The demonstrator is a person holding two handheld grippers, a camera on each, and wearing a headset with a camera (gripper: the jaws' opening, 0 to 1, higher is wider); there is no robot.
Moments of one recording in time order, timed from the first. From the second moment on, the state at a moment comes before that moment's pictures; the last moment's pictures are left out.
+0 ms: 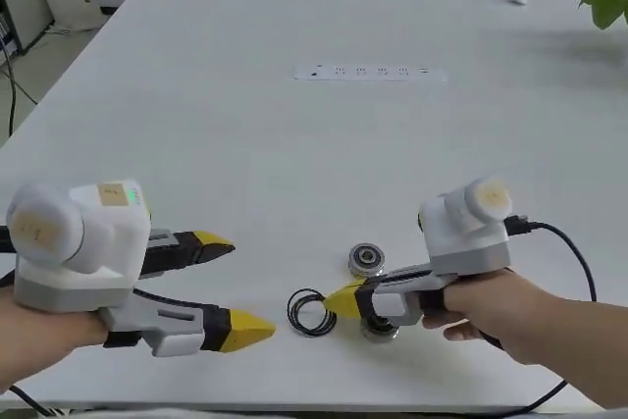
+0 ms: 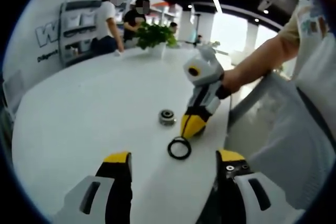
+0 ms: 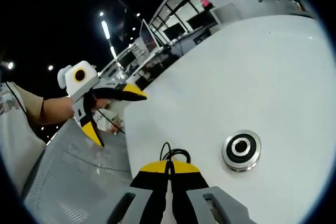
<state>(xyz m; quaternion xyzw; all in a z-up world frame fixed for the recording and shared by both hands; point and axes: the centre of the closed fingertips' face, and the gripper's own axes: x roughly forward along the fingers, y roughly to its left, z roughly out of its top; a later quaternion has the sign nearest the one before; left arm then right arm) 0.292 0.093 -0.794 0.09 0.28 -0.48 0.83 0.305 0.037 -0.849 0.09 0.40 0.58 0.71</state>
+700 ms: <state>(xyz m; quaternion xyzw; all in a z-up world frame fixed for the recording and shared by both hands) 0.295 0.094 -0.794 0.10 0.28 -0.48 0.83 0.308 0.034 -0.852 0.06 0.39 0.57 0.72</state>
